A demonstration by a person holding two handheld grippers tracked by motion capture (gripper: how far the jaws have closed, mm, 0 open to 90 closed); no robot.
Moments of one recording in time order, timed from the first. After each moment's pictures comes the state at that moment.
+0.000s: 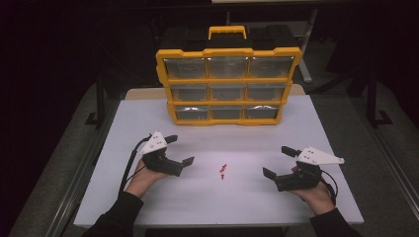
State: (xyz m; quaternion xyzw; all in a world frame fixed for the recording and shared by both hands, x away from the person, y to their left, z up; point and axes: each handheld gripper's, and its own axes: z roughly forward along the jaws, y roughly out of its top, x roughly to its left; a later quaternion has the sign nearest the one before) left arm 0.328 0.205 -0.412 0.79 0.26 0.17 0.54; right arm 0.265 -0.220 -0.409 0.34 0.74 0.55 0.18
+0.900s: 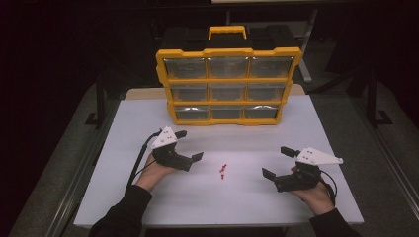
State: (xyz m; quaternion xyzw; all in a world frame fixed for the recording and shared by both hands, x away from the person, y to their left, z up) left arm 0.344 0.180 -0.412 0.78 0.25 0.16 0.55; right arm 0.266 -0.219 -0.410 0.34 0.74 0.55 0.18
